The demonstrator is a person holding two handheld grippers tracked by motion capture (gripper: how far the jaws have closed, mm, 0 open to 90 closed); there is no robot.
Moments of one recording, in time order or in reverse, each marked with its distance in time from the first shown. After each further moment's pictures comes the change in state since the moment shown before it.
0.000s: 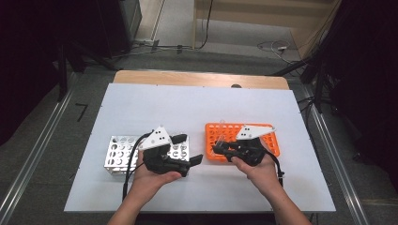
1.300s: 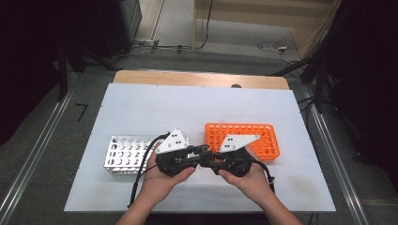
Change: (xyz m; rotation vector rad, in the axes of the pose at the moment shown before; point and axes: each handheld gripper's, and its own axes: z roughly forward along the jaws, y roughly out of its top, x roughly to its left) left arm -0.017 0.006 0.019 0.032 -0.050 0.084; right arm 0.042 0.009 0.013 0.053 0.107 -0.092
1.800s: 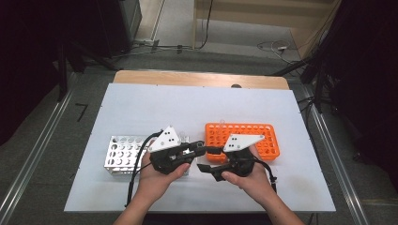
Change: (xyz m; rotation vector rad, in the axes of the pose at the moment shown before) left arm 0.008 0.002 -0.012 -0.035 0.030 -0.006; right arm -0.003 -0.003 -0.006 -0.044 0.006 0.007
